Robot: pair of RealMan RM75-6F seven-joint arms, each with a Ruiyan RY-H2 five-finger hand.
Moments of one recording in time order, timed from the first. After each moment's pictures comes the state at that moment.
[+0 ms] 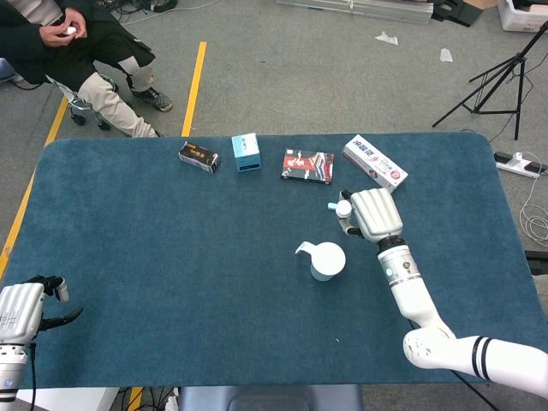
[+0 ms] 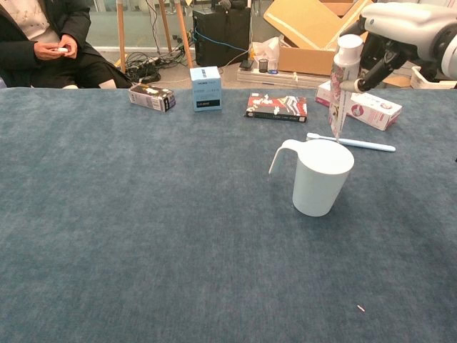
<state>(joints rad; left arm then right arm) -0.13 -1.12 -0.06 -1.66 1.42 1.42 0.07 0.74 -1.35 0.28 -1.69 -0.93 1.13 -0.56</state>
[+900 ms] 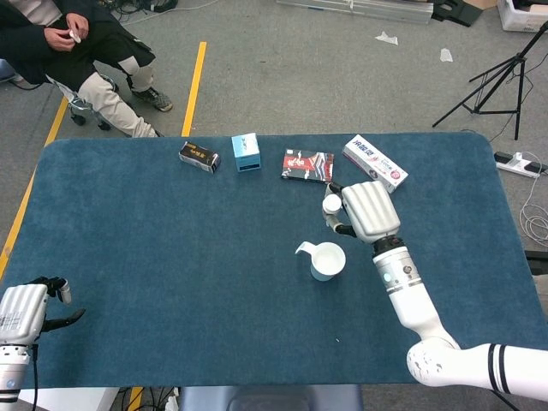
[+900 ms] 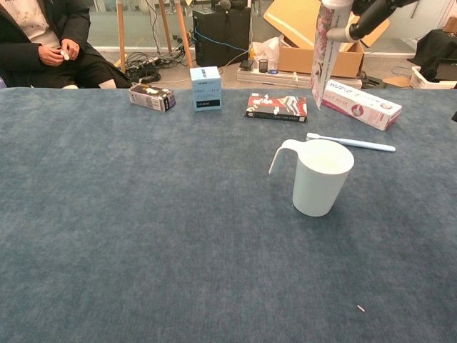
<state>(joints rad) -0.13 -1.13 -0.06 -1.65 1.42 1.42 0.07 0.77 -1.23 0.34 -1.96 -0.88 1.21 -0.62</state>
